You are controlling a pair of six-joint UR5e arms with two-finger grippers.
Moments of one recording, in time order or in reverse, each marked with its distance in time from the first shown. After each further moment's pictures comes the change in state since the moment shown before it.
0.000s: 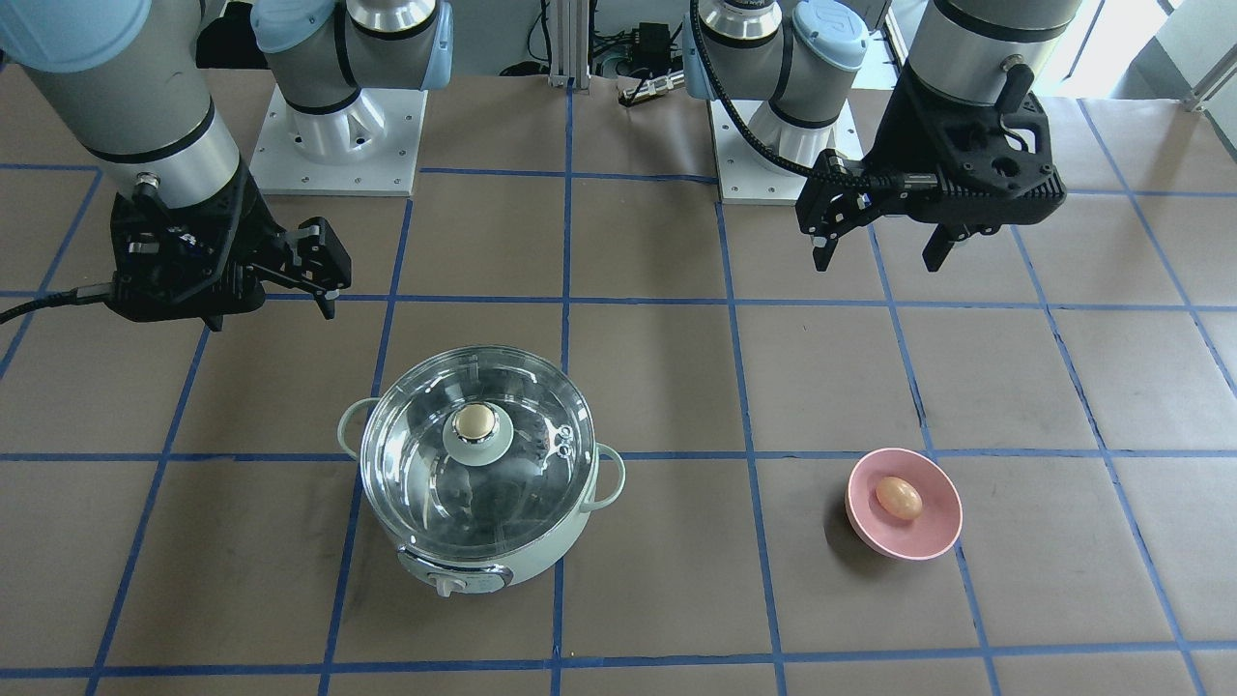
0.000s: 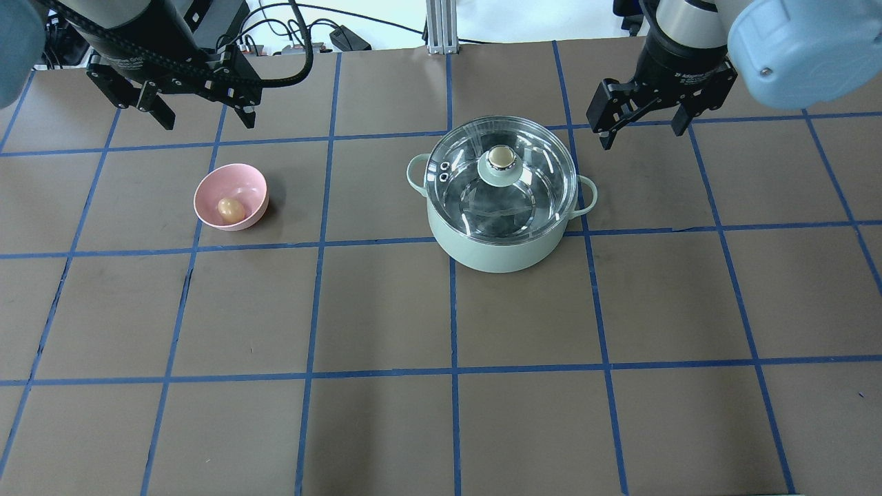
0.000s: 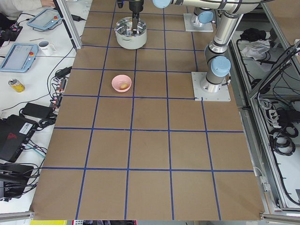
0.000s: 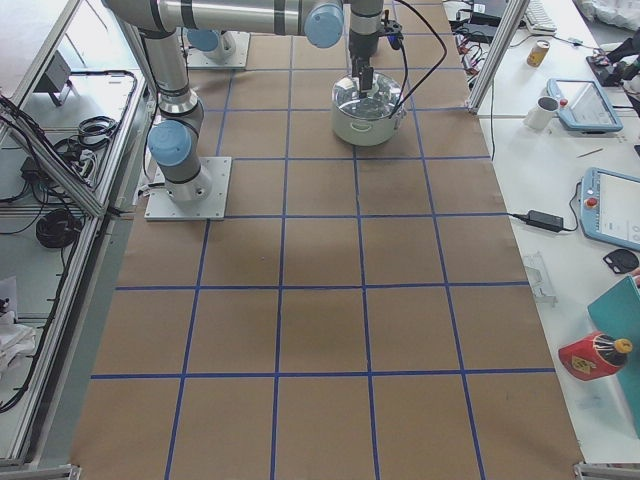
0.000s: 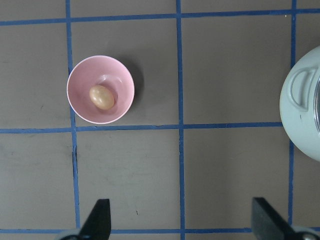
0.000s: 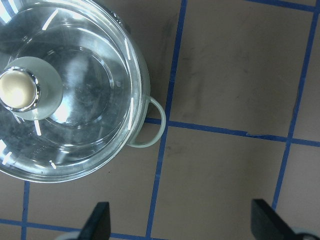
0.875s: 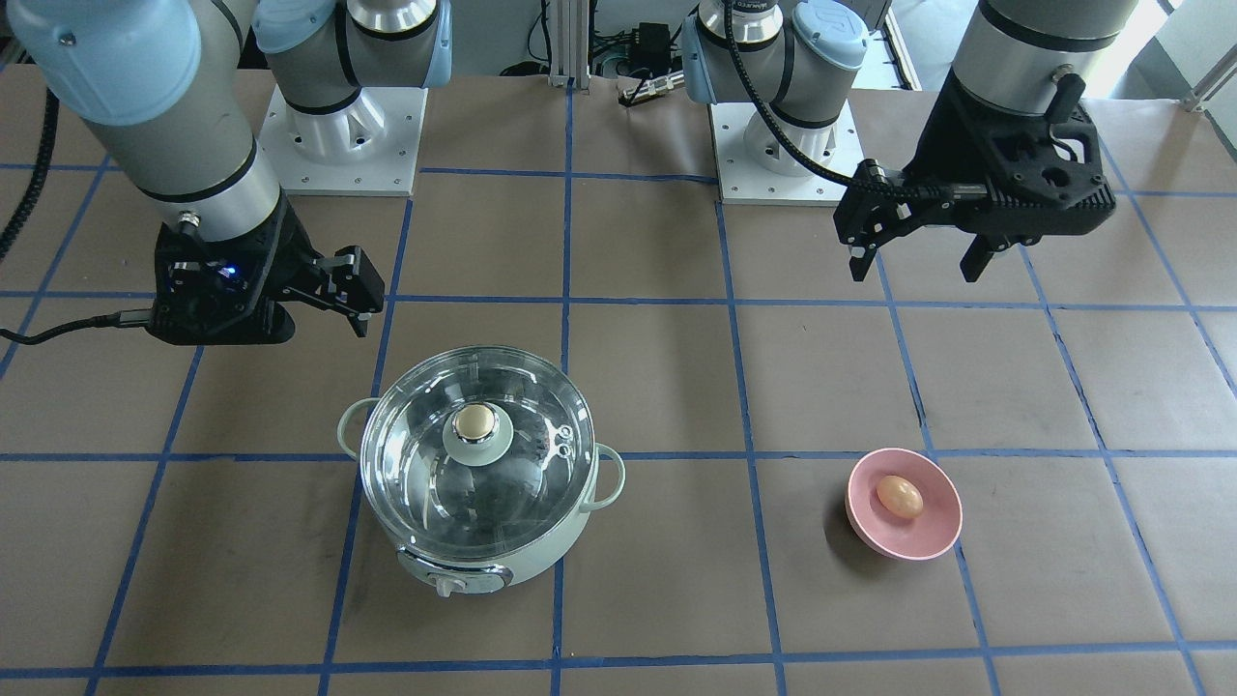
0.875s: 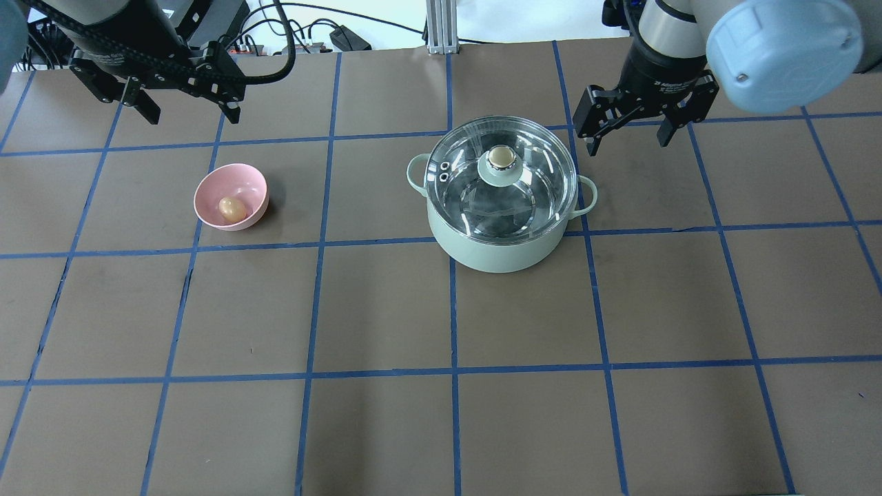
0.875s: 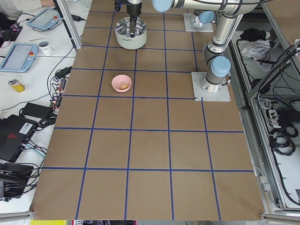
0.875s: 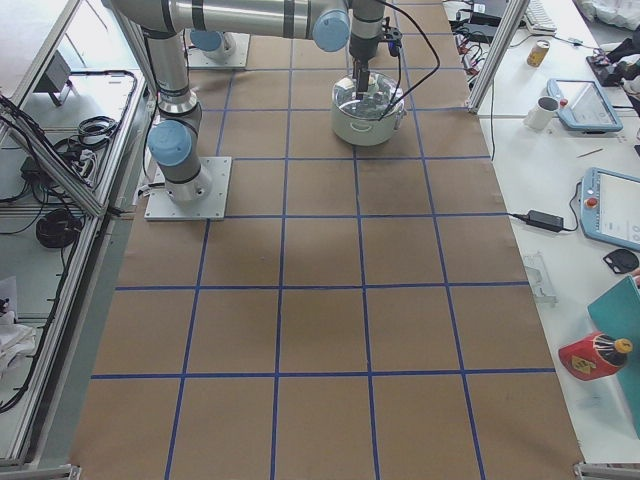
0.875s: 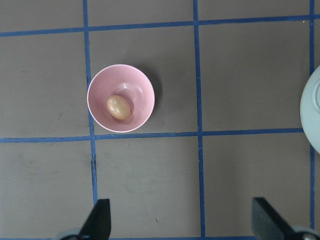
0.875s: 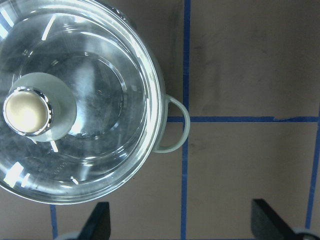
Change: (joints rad) left arm 0.063 -0.004 -0.002 0.021 0.003 0.076; right arm 0.044 0.043 0.006 -0.009 0.017 0.181
